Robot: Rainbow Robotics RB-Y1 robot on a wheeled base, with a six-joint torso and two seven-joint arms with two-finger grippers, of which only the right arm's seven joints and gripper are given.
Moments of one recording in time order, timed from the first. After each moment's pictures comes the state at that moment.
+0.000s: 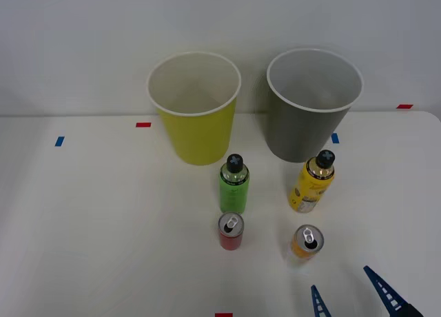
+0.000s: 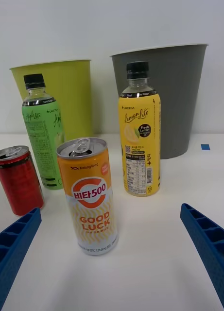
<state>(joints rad) 0.84 -0.30 0.20 -1.76 0.26 -0.84 1.18</state>
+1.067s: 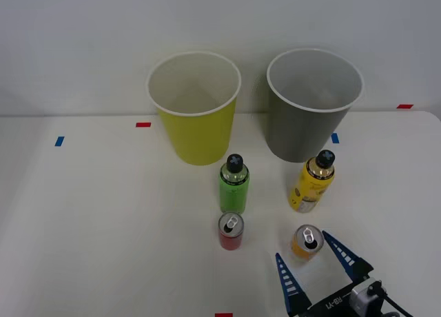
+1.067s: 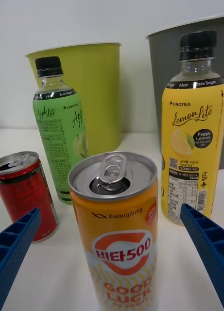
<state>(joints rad) 0.59 -0.39 0.36 -1.76 0.16 -0.61 1.24</state>
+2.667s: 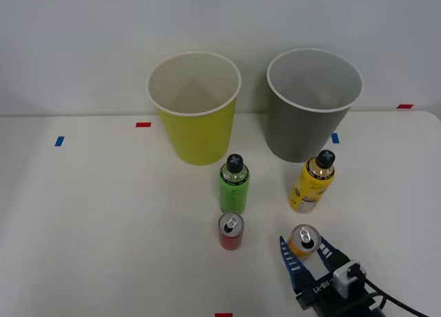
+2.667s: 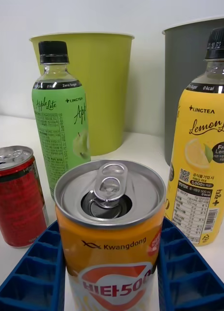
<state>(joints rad) 0.51 -0.41 0.39 -1.76 0.13 -0.53 1.33</state>
